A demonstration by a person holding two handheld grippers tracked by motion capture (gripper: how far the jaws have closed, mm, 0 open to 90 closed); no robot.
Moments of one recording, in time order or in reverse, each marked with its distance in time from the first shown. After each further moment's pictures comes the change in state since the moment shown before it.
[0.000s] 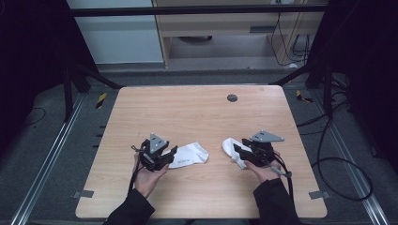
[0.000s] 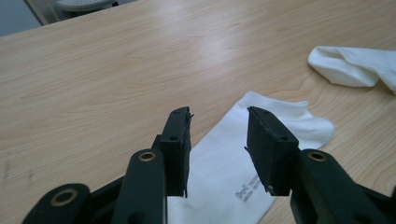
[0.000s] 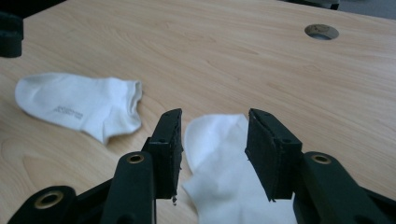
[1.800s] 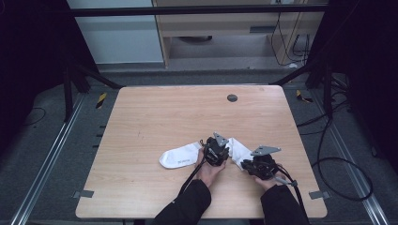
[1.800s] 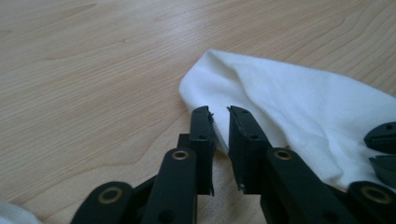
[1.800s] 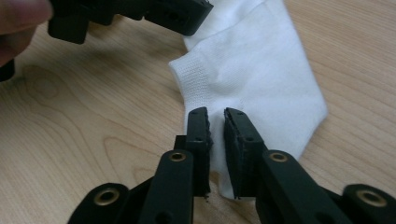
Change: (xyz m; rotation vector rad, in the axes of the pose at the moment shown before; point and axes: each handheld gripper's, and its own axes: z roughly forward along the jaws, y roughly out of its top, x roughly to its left) left arm -0.122 0.029 0.134 0.122 -0.119 -0.009; right arm -0.013 -0.053 0.015 0.232 0.081 -0.052
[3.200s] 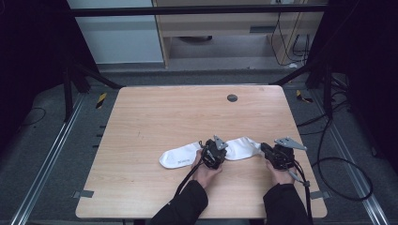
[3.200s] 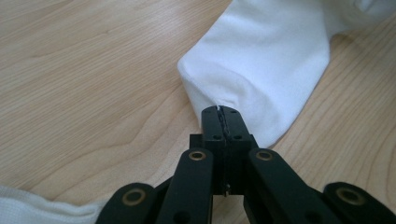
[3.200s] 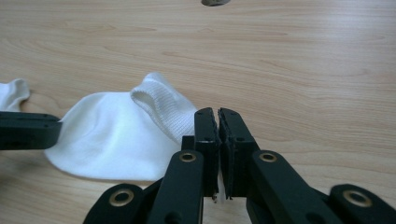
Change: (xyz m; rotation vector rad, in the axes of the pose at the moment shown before) left arm -0.001 -0.005 -0.014 0.034 -0.052 0.101; right arm -0.042 -0.001 -0.026 -0.267 -0.272 0.282
